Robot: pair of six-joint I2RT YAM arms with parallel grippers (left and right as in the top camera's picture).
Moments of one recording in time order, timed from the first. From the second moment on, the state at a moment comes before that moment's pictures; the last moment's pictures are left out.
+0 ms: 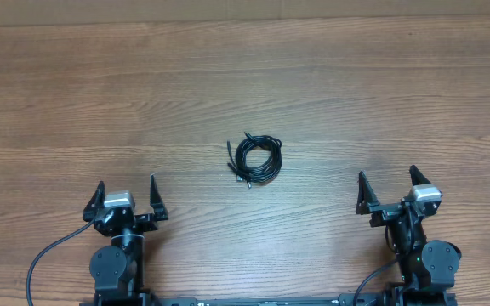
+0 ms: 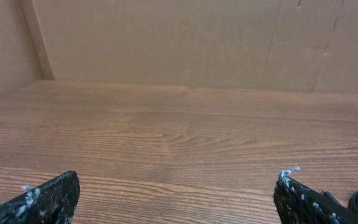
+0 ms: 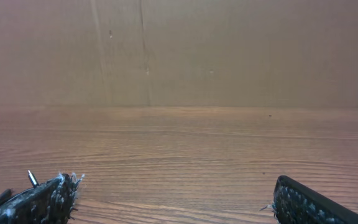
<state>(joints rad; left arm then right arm) 0.05 0.01 0.01 -0.07 -0.07 -0.02 -0.04 0.01 0.02 -0.02 -0.17 0.04</state>
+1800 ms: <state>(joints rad) 0.05 0.96 1.57 -1.35 0.43 -0.13 -0.08 0.67 1.32 -1.05 -0.63 0.01</state>
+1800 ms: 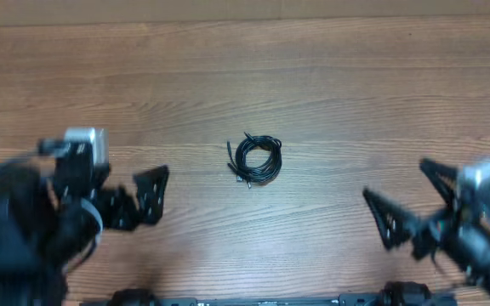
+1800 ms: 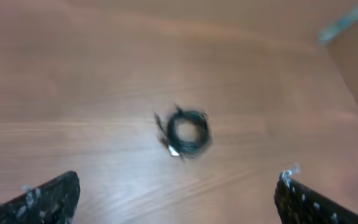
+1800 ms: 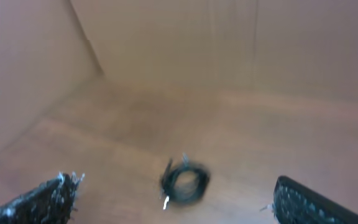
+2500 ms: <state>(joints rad) -0.15 1.53 1.65 -1.44 0.59 -0.14 0.08 1.48 1.41 -1.28 -0.70 0.19</state>
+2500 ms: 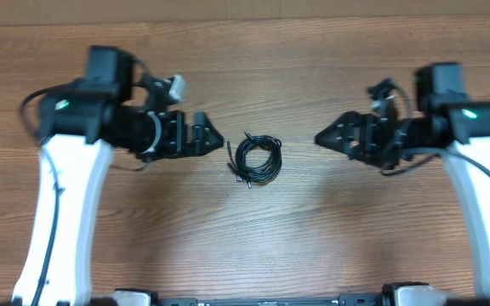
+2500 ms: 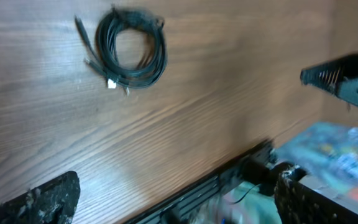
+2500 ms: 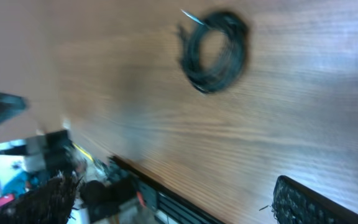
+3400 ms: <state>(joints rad) -0.29 2.20 1.66 -1.31 0.49 -0.15 0.28 1.82 1.41 -1.10 -0.39 0.37</state>
